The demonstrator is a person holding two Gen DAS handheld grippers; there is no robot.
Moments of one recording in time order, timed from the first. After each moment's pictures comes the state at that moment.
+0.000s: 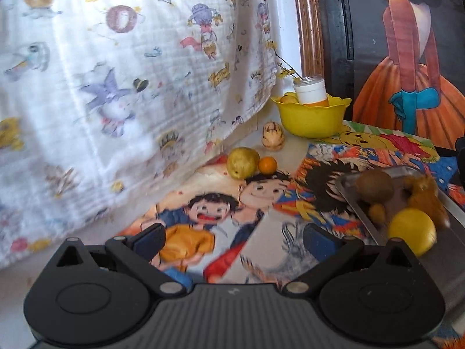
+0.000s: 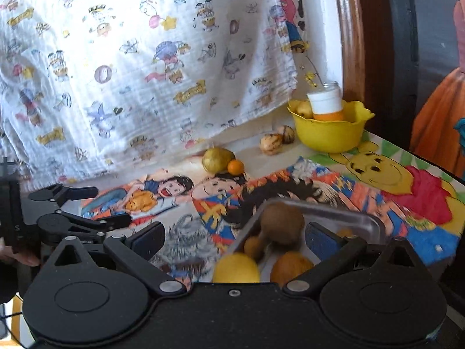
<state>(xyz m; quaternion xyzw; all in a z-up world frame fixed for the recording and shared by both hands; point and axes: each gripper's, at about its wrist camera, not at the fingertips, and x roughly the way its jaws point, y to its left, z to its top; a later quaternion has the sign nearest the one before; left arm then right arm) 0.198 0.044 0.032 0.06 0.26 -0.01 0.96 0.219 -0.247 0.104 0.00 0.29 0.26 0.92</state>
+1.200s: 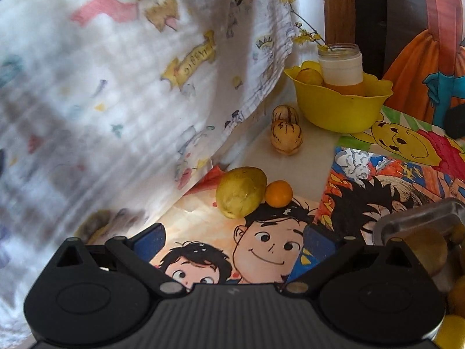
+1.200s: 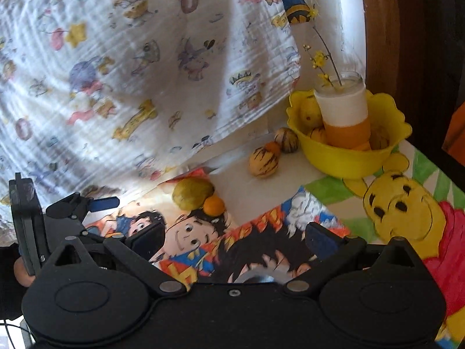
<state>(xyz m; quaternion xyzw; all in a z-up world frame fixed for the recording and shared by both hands) 0.367 0.015 0.039 0.05 0.37 0.01 0.93 0.427 -0.228 0.138 0.00 0.40 0.27 0.87</state>
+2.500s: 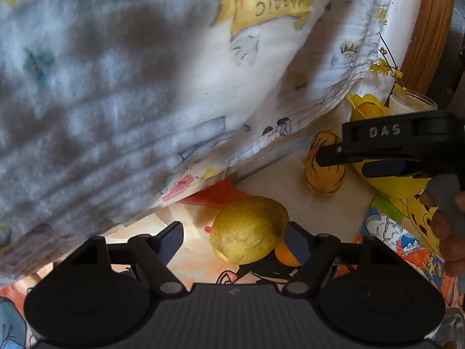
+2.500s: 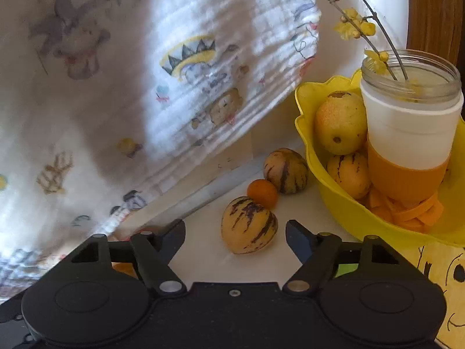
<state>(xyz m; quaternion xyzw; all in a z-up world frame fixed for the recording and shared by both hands) 0.438 0.040 0.002 -0.13 0.37 0.07 0.92 0.576 -0.126 0.049 -0.01 0.43 0.21 0.88</state>
